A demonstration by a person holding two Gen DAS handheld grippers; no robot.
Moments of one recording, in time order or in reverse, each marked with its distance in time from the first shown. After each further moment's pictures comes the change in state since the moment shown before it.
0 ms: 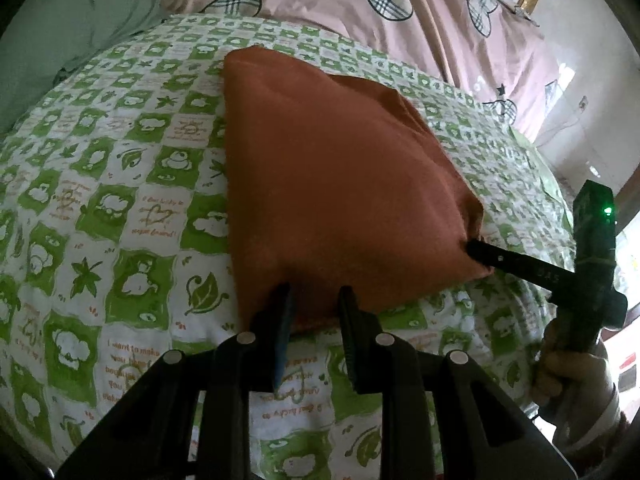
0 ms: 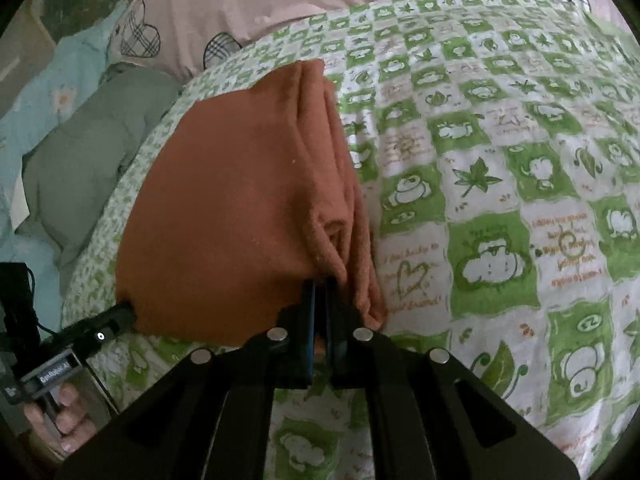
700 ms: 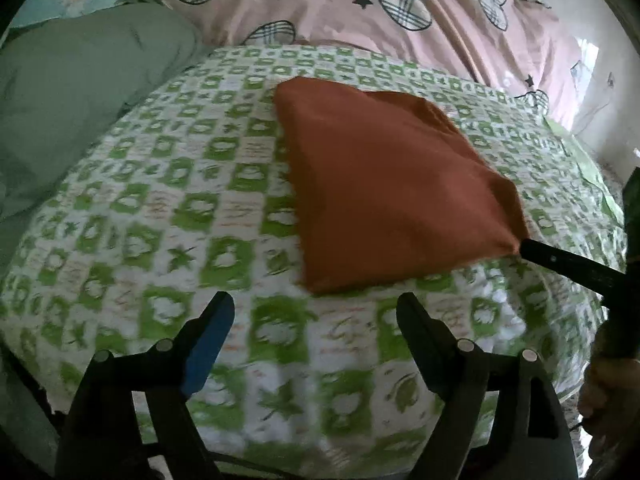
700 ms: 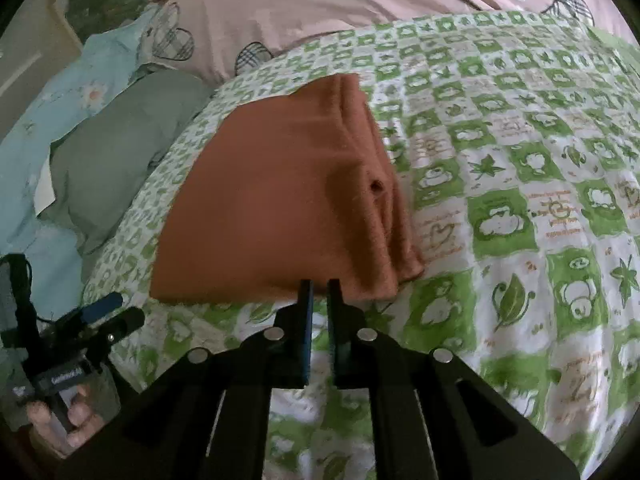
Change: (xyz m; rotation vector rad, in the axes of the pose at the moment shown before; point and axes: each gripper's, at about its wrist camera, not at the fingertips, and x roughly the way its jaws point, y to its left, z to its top) left arm -0.050 0.000 -0.022 0.062 -0.056 0.241; right arm -0.038 0.030 -0.031 -0.040 -0.048 0.051
